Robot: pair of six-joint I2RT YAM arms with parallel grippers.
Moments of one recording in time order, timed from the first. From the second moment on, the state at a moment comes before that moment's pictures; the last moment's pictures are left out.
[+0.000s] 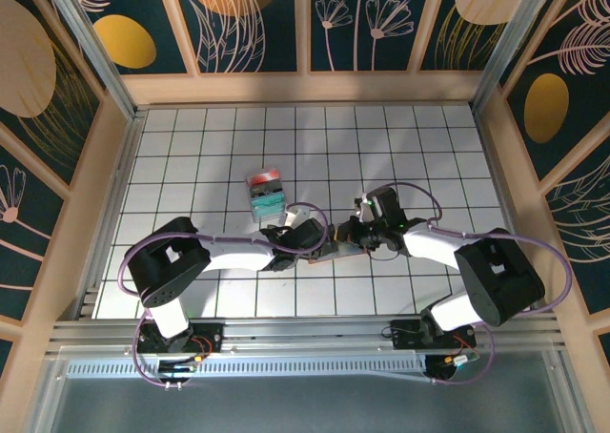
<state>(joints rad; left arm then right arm) -1.04 1.76 0.88 -0.19 -0.49 -0.73 0.51 1.43 0.54 0.03 -0.53 0.77</state>
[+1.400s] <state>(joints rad) -1.04 1.77 0.88 -0.17 -0.48 -0.76 0.50 1.37 0.53 -0.03 -0.46 0.76</state>
